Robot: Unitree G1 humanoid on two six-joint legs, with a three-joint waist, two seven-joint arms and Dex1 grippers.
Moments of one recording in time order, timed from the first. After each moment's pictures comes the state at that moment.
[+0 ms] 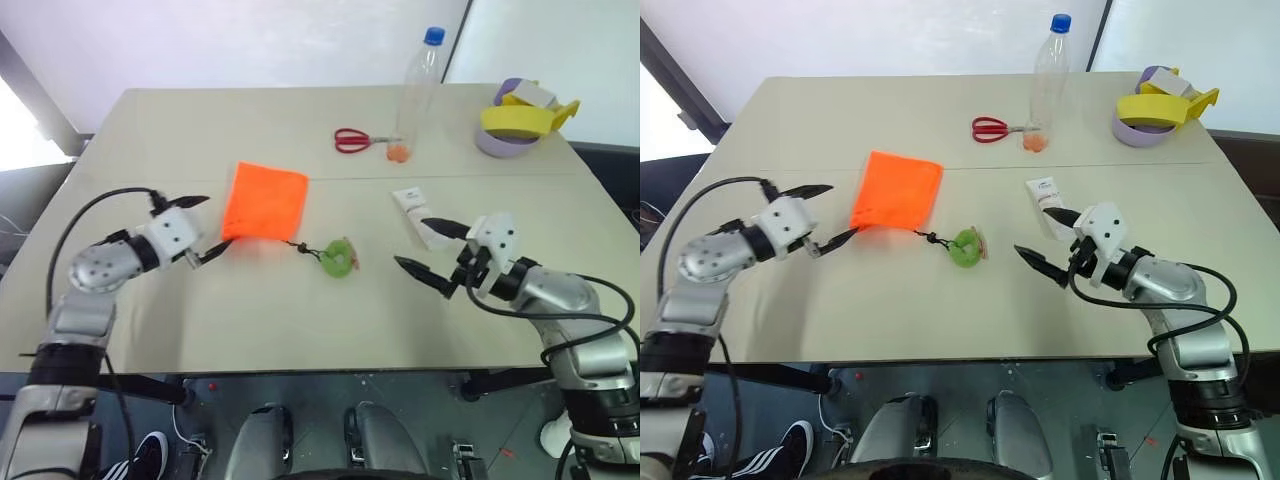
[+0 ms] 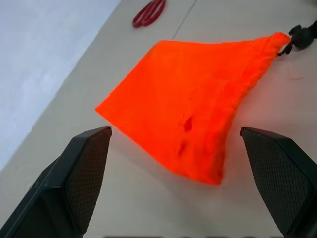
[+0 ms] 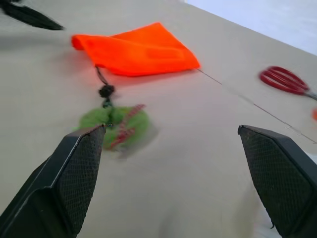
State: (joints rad) left arm -0.42 0.70 0.00 0.28 0.07 -0.27 -0.75; right arm -0.16 -0.64 -0.09 -0.22 0.39 0.27 0.84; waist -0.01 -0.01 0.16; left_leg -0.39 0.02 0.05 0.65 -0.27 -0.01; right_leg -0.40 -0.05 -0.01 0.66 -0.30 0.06
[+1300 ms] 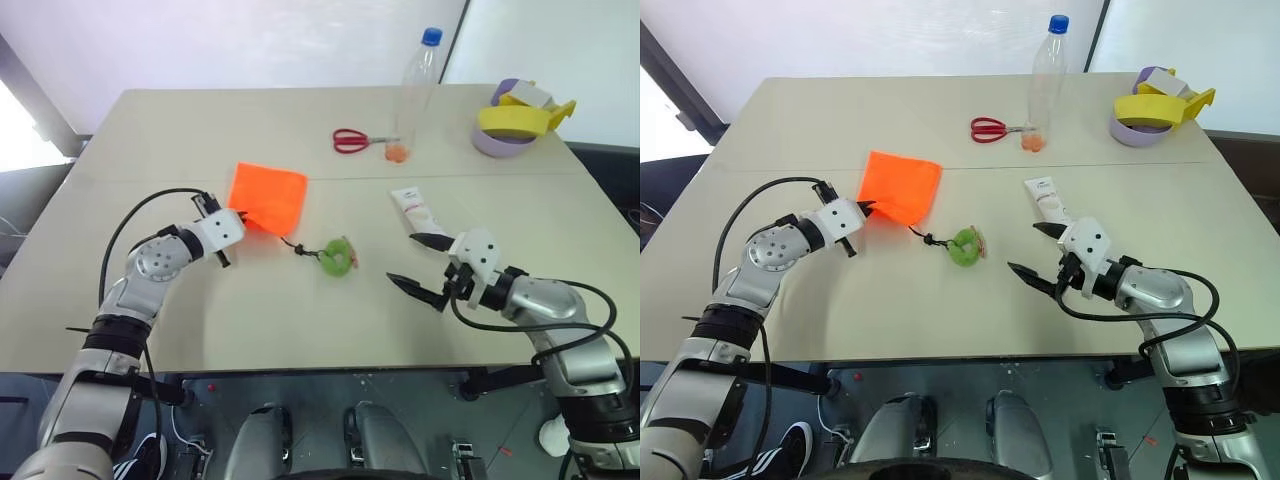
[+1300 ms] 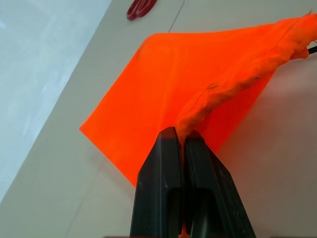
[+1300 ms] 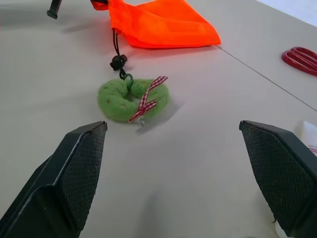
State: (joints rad) left arm -0.56 0.59 -0.12 0.50 0.21 -0.31 -0.57; right arm -0.15 -0.65 -0.05 -0.21 0.32 0.23 0.84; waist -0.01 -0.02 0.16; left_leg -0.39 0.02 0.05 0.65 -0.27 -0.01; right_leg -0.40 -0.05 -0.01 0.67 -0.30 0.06
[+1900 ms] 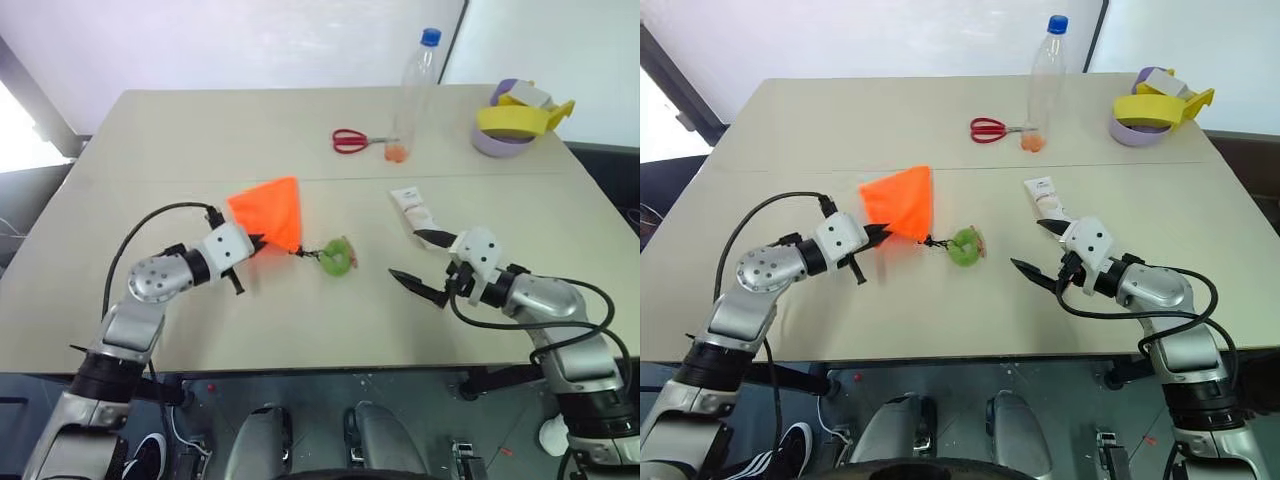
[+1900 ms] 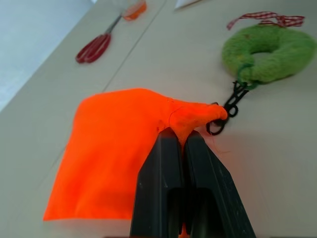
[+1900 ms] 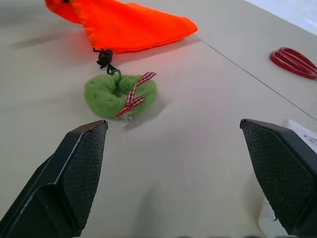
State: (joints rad) left arm -0.30 0.61 -0.10 -0.05 -0.03 0.01 -0.76; right arm -0.17 -0.65 -0.05 -0.15 0.29 0.17 0.84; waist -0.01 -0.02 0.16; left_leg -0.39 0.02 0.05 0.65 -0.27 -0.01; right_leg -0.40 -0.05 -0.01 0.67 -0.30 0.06
